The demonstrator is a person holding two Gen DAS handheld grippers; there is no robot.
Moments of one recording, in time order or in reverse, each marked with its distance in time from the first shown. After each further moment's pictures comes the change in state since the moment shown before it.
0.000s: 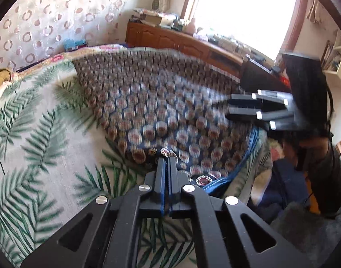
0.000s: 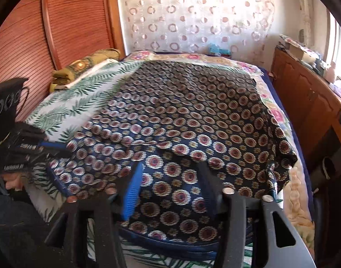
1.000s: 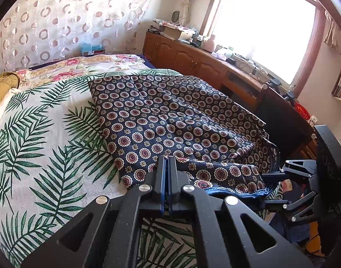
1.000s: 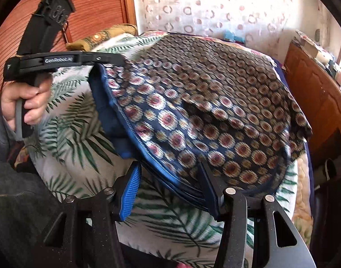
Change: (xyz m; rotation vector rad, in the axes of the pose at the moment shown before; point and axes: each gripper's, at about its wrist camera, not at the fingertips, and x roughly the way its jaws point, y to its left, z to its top) left arm 0.021 0.033 0.048 -0.106 -0.072 0.060; right arm 0.001 0.008 -0.035 -0.053 0.153 0.012
